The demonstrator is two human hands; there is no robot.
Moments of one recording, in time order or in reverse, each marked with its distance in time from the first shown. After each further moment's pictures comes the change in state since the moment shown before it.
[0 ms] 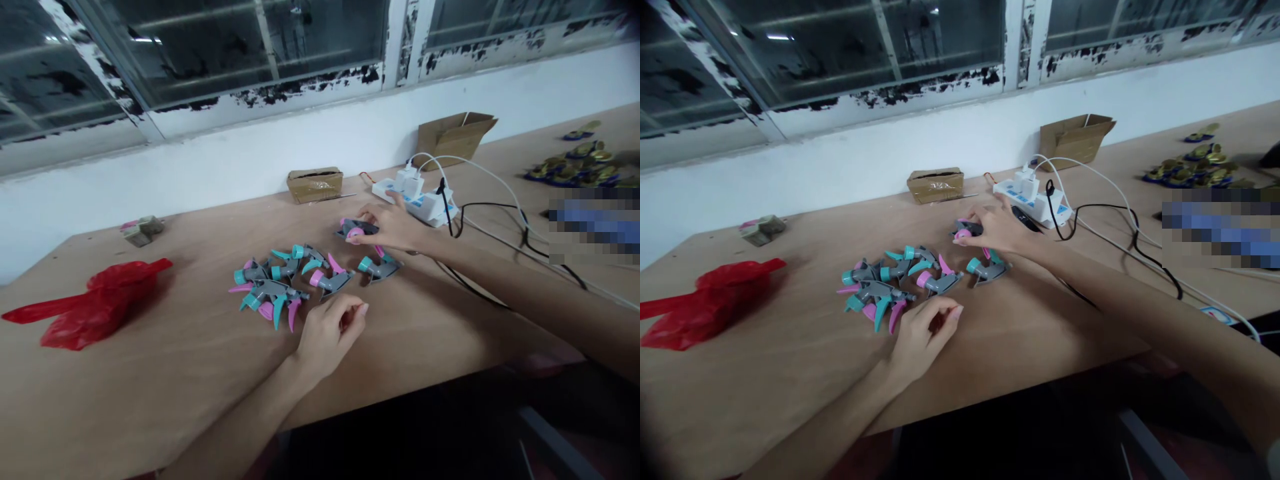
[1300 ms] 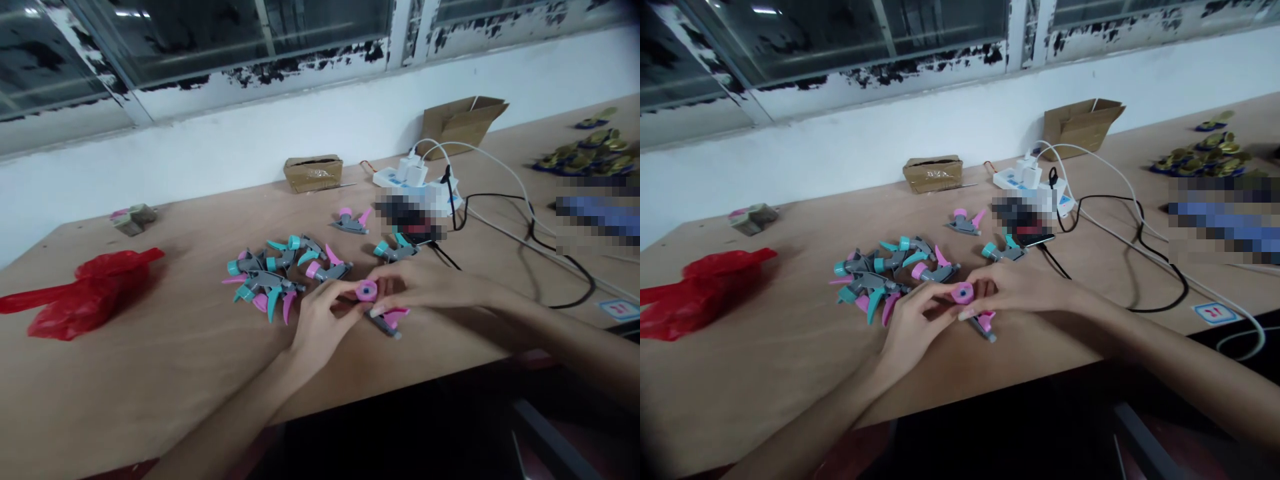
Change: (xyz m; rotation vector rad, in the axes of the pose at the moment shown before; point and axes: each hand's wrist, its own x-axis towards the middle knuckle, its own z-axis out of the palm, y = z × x) left_hand 0.008 0.005 0.001 -0.259 -0.018 -0.163; right_hand -0.076 -0.056 -0.033 0.814 -0.687 0.123
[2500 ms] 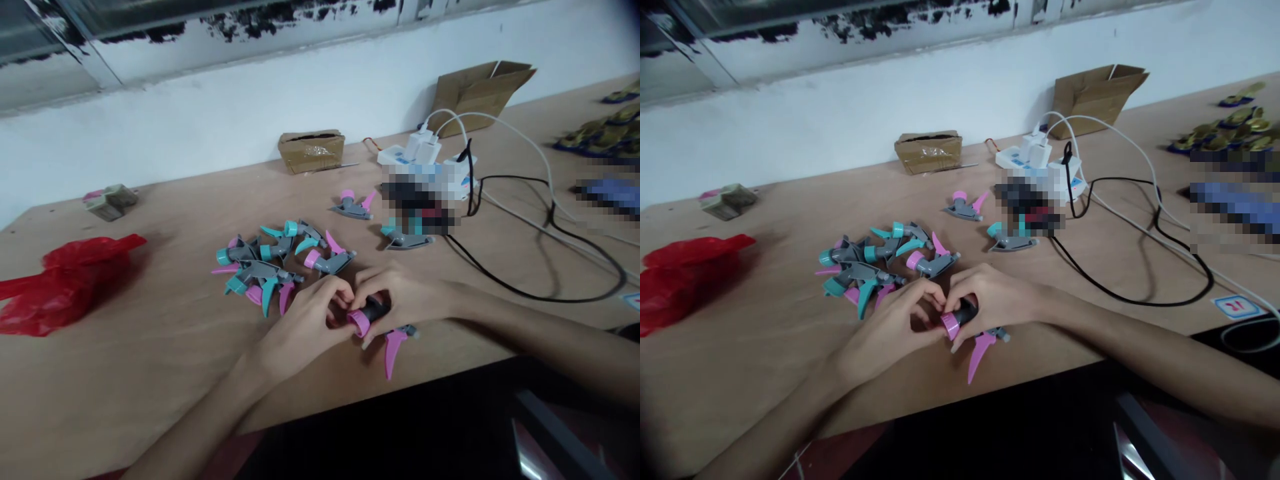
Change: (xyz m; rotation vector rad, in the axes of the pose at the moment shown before) left_hand -0.002 -0.001 -0.031 0.064 -0.387 -0.197; right_hand 0.024 0.007 0.026 -0.245 0.092 -0.300
